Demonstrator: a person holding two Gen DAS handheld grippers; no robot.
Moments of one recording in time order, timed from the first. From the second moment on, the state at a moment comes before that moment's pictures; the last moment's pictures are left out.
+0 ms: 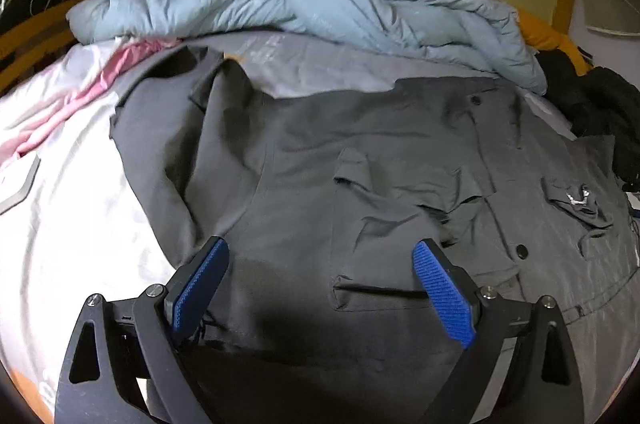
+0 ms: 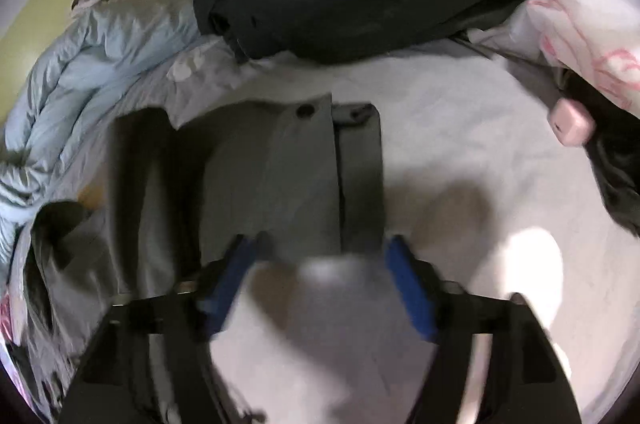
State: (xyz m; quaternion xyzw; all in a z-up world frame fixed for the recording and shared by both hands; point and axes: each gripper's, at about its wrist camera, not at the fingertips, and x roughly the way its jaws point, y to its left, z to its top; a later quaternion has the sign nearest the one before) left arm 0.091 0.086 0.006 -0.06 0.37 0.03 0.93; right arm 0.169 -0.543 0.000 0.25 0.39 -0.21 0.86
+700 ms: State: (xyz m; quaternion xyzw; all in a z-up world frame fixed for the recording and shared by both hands) left arm 0.089 0.062 -0.003 0.01 0.37 0.04 0.93; right arm 0.086 -0.378 0.164 0.07 0.16 0.00 0.99
